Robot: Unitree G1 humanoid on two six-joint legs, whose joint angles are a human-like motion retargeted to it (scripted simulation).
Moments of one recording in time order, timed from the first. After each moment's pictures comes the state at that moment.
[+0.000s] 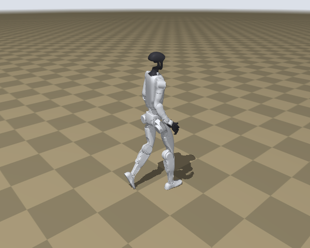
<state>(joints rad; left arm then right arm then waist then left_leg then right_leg) 0.22 0.06 0.22 0.98 0.95 -0.33 -0.31 0.21 -0.18 -0.08 0.84 -0.48 -0.42 0.23 -0.24 0.03 -0.08 0.00 -0.21 0.01 0.63 0.46 0.06 -0.31 -0.13 0.05 0.17 0.00 0.11</state>
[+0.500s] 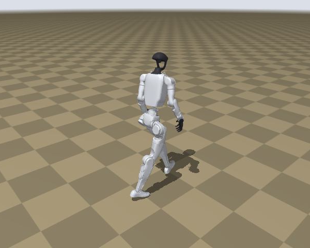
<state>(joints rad) 0.15 0.01 0.15 0.71 0.94 -0.42 -0.12 -0.02 -0.25 0.02 0.91 -0.59 -0.43 0.30 0.10 -0.11 -0.02 -0.81 -0.06 0.45 0.36 -0.08 0.19 0.09 -0.02 -0.23 0.07 -0.15 0.08</state>
